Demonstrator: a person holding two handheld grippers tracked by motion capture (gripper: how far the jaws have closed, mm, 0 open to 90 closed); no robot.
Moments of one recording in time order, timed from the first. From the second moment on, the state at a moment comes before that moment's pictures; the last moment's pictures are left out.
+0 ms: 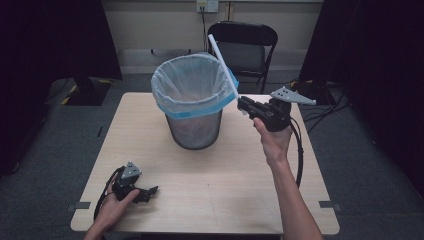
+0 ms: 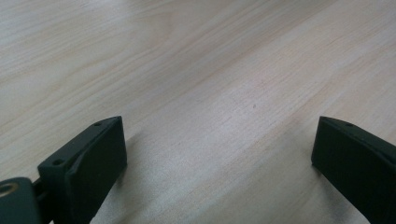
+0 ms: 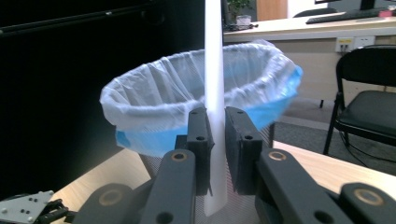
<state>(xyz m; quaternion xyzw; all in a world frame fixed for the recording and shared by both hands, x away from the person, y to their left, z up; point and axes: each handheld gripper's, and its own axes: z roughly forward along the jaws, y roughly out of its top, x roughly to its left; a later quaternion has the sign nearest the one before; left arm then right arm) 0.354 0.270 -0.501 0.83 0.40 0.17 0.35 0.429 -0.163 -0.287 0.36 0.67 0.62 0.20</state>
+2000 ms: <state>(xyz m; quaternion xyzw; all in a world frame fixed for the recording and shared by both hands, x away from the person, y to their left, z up) 0.354 0.270 -0.501 0.83 0.40 0.17 0.35 0.520 -0.072 -0.245 0.31 0.73 0.59 0.13</state>
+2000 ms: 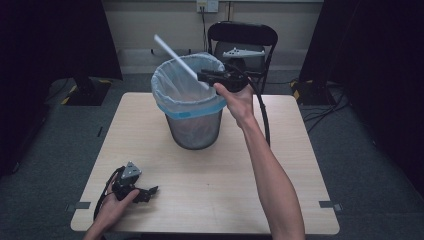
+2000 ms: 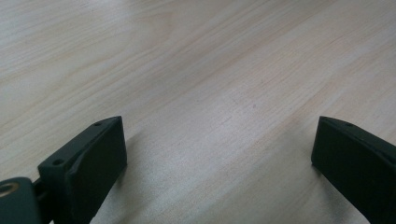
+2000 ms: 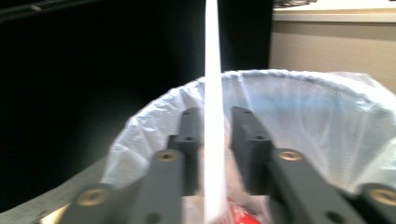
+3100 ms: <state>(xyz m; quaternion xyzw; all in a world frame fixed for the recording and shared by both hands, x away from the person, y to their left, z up) 0.354 0.270 -0.501 0.83 0.40 0.17 0.35 0.506 -0.096 -0.242 0.34 0.74 0.56 0.16</state>
